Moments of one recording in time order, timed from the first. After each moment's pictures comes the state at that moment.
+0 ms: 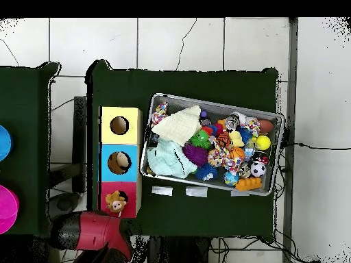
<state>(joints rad) 0.55 -0.60 -0.35 2.00 0.39 0.52 1.84</state>
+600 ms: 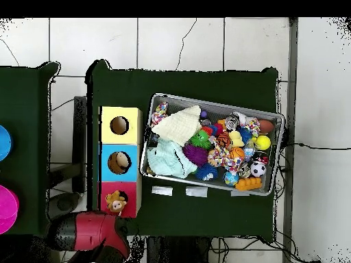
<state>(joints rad) 0.55 -0.60 -0.35 1.97 0.30 0.52 1.84</state>
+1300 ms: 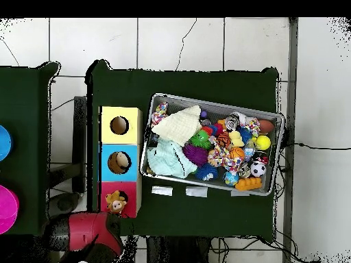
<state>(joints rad) 0.60 -0.57 -0.38 1.90 0.22 0.59 1.84</state>
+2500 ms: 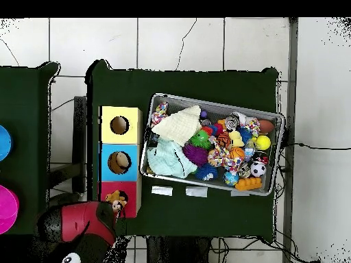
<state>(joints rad) 0.60 -0.56 -0.39 1.81 0.16 0.75 1.84</state>
